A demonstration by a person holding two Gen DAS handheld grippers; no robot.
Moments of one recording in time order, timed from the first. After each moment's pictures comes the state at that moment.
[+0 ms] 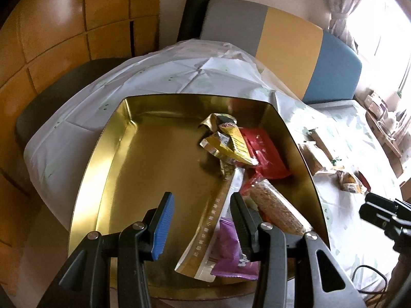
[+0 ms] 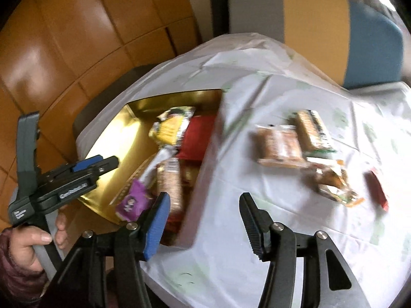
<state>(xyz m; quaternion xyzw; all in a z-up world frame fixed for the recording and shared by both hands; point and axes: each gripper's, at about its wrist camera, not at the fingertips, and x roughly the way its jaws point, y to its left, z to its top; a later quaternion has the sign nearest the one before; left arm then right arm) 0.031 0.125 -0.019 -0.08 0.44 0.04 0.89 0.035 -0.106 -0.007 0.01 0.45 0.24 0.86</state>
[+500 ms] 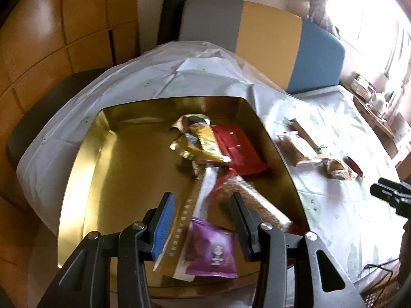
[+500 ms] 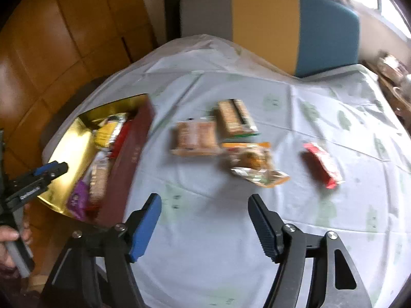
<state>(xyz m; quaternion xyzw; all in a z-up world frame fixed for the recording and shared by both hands) 0.032 0.092 -0.012 -0.04 0.44 0.00 0.90 0.039 -0.204 -0.014 0.01 0.46 0.13 0.88</state>
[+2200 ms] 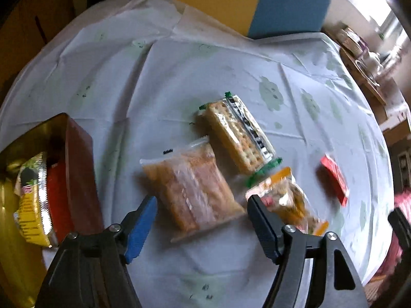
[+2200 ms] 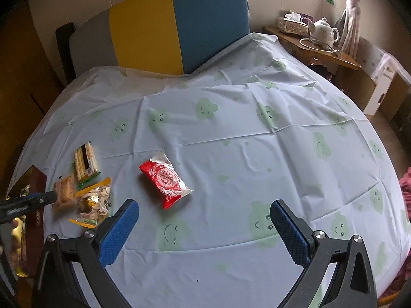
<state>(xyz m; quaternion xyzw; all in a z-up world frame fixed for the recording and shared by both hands) 0.209 -0.087 -0.057 -0.02 0.59 -0.08 0.80 0.069 -0.386 -0.018 0.11 0.45 -0.08 0.88</state>
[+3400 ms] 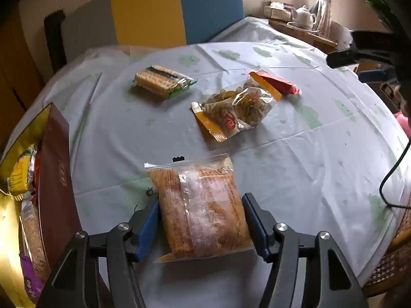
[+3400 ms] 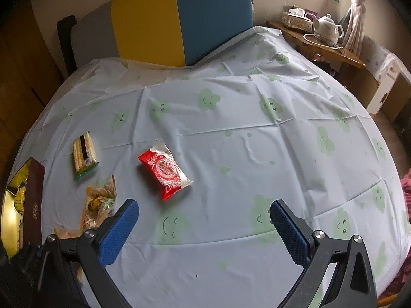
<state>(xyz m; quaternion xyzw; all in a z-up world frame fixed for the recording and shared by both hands) 0.038 -0.132 -0.088 0.13 0.46 -0.18 0.86 0.070 -0.384 -0.031 0.10 0.48 -0.08 0.87</state>
